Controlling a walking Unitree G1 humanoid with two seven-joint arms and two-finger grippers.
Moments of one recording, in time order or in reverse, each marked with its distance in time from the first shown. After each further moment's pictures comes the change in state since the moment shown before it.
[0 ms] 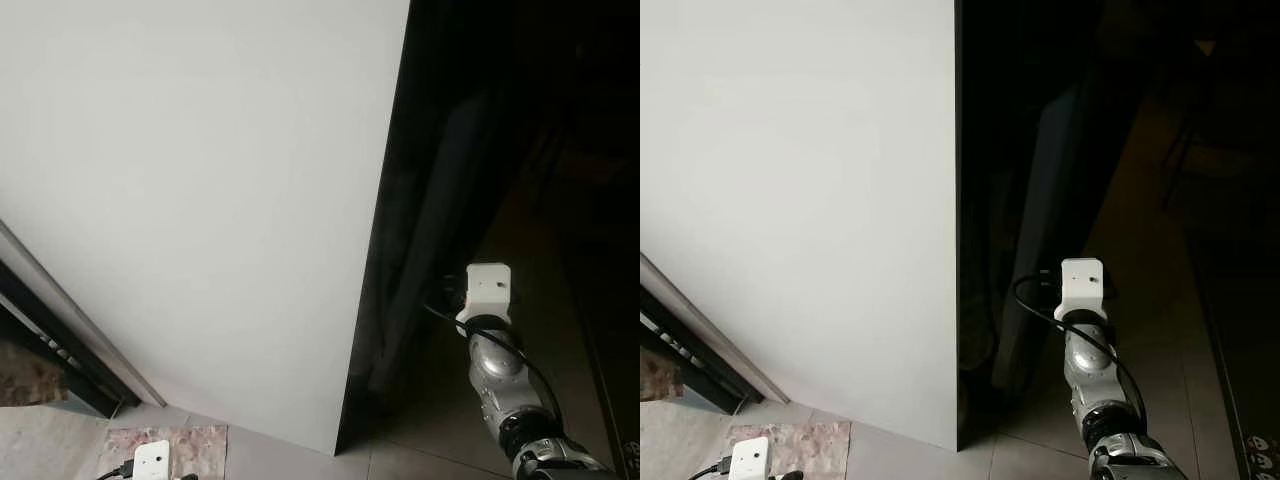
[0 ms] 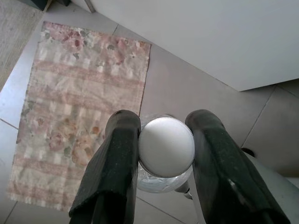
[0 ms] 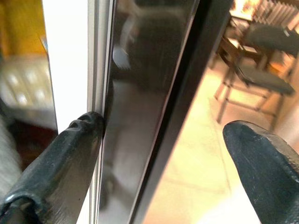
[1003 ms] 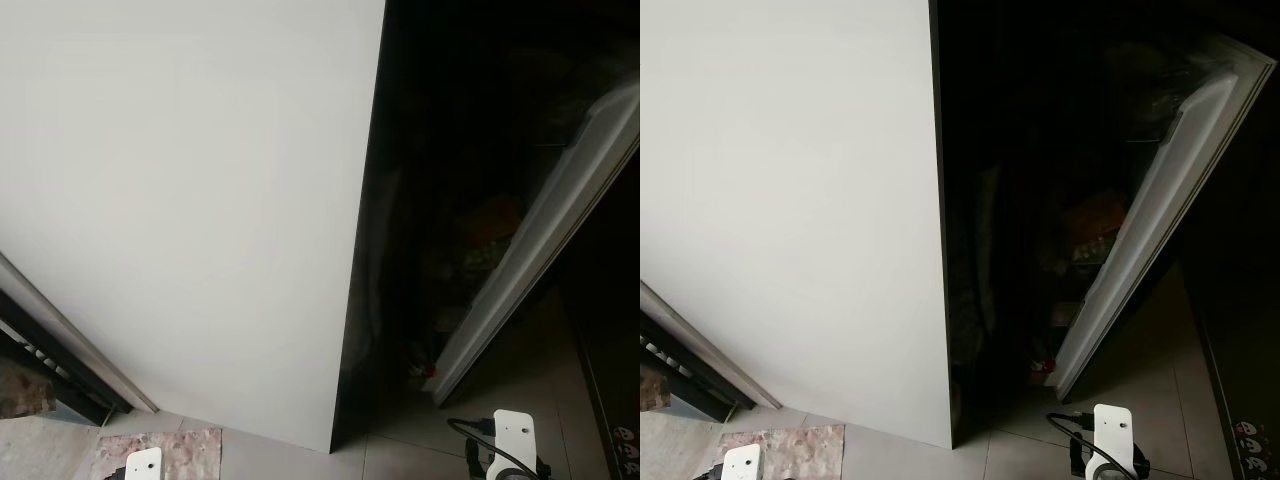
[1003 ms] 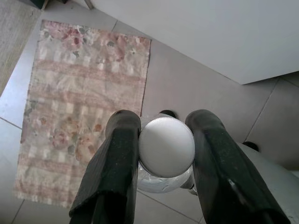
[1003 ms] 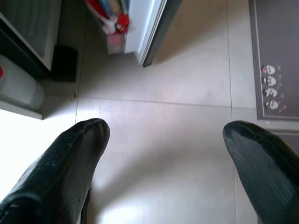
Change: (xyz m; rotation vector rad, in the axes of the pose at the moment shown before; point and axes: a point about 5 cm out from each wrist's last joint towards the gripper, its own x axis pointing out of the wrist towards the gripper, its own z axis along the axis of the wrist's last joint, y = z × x) left arm -0.003 0.011 -0.006 -0.007 0.019 0.018; right arm -0.122 -0.017 -0.151 0.038 0.772 -0.044
